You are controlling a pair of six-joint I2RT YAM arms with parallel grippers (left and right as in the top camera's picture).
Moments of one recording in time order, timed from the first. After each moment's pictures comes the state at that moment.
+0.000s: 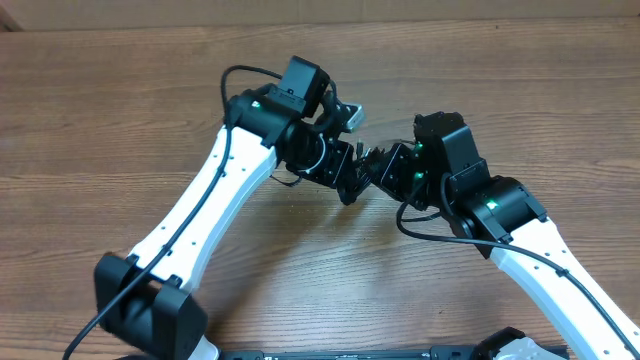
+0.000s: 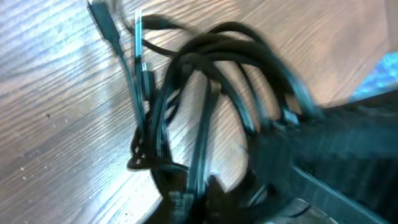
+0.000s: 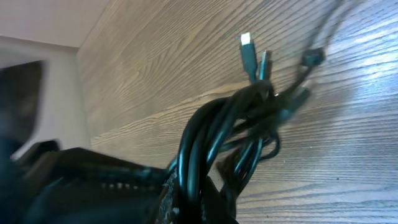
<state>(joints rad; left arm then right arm) -0.49 1.75 1.62 -1.14 0.53 -0.11 0.50 1.27 1.09 -0.61 -0.25 1.01</state>
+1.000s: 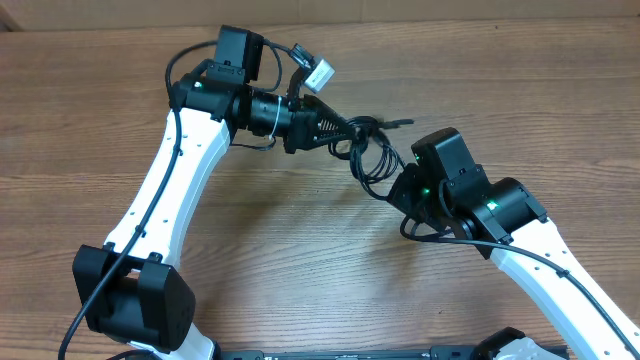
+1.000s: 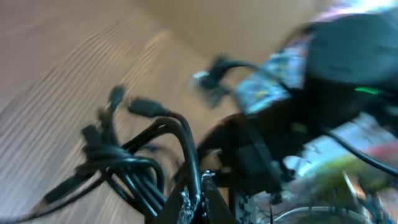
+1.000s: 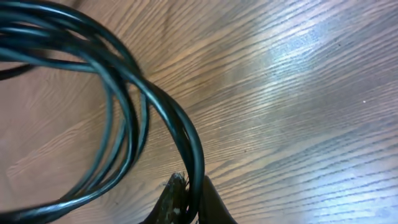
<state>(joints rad) -0.26 1.77 1.62 -0.91 1.28 0.39 0.50 1.27 1.09 -0.88 -0.08 1.02</state>
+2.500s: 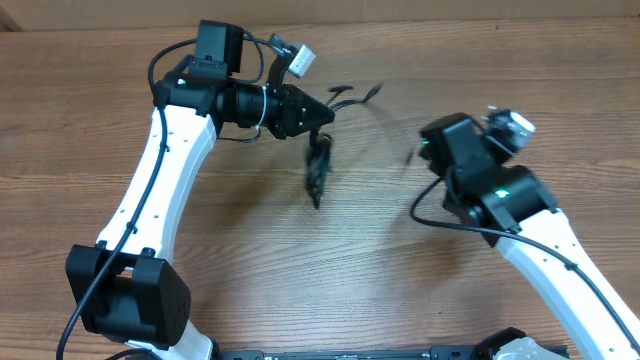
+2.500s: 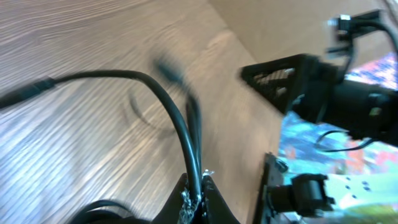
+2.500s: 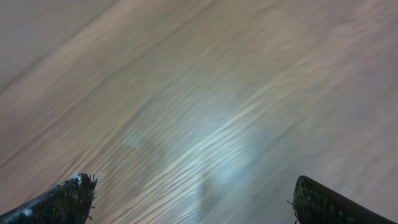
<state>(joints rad) -0.19 1.77 1.62 -0.86 1.03 0.16 0.44 1.29 1.18 -0.96 0.59 1.04</state>
